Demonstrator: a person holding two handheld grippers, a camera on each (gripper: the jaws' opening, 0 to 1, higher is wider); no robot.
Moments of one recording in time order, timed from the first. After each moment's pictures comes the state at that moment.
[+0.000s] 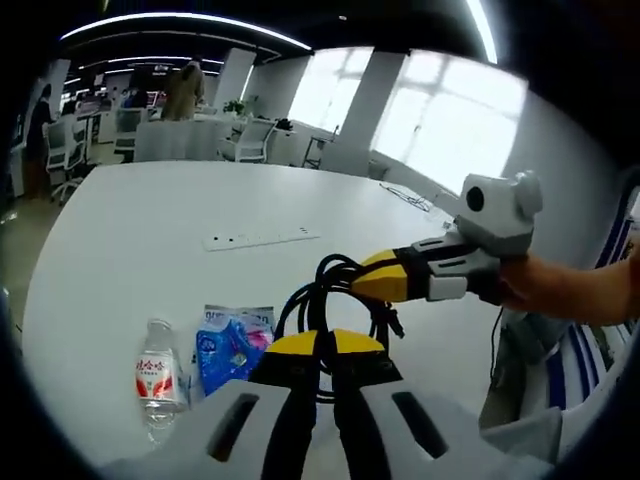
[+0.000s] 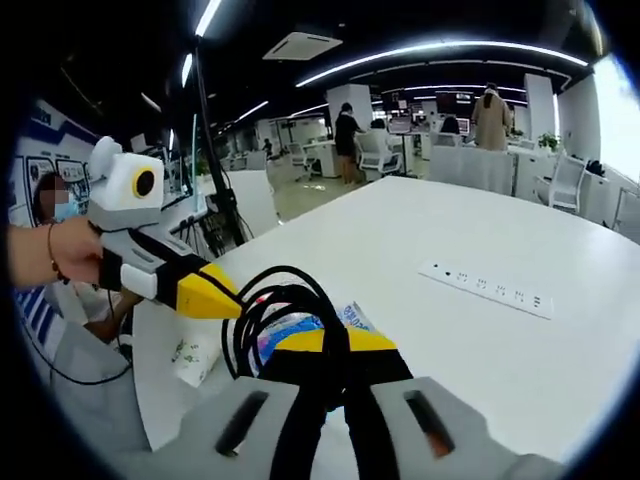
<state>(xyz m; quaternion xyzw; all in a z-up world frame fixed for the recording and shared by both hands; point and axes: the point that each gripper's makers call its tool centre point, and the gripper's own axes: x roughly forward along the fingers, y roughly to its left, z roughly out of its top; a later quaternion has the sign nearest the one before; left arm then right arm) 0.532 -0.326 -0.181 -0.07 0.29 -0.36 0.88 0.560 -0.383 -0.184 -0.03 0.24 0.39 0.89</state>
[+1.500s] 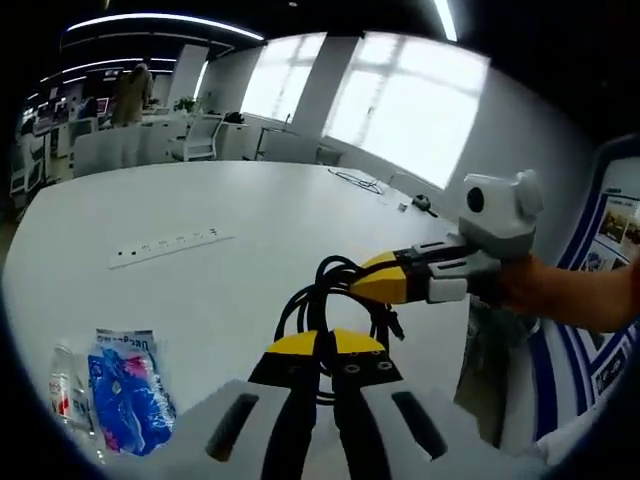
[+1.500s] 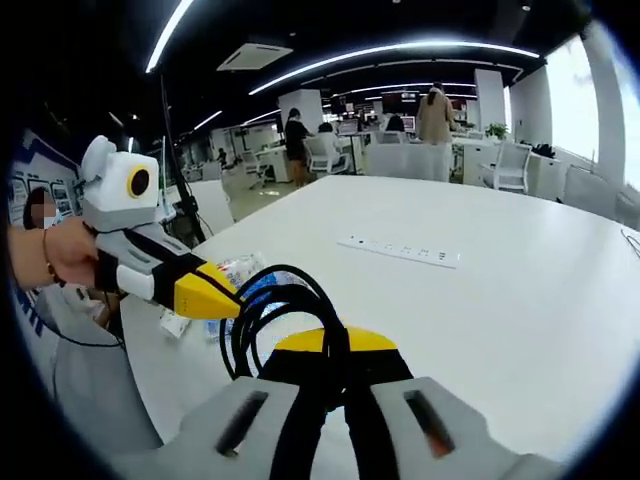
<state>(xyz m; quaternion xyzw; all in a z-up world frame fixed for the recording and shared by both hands) 0.490 -0.481 -0.179 -0.05 0.29 -0.45 0.84 0.506 -0.538 -0.180 -0.01 0.25 0.30 0.92</state>
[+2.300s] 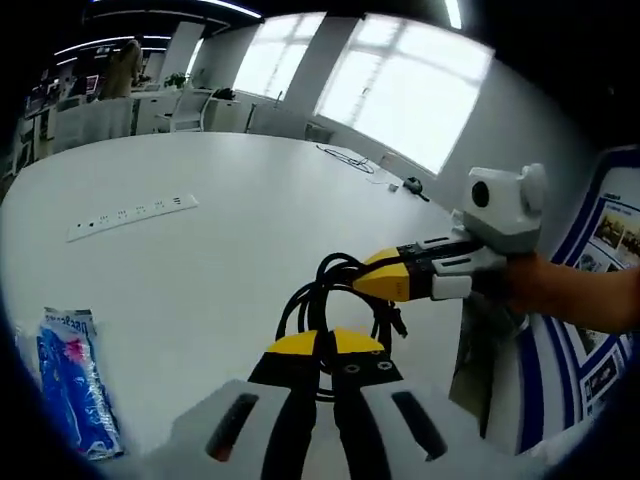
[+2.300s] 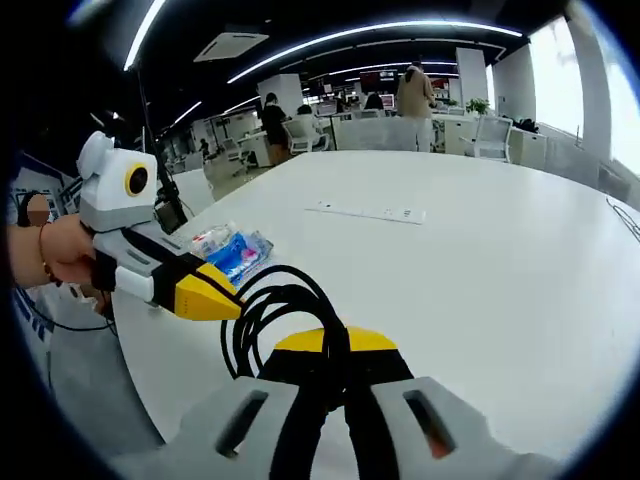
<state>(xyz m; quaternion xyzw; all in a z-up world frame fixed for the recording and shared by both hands) 0.477 -0.539 -0.229 -0.05 0.35 -0.46 0.82 0.489 -0.597 -0.229 0.00 0.31 0.27 0.91</state>
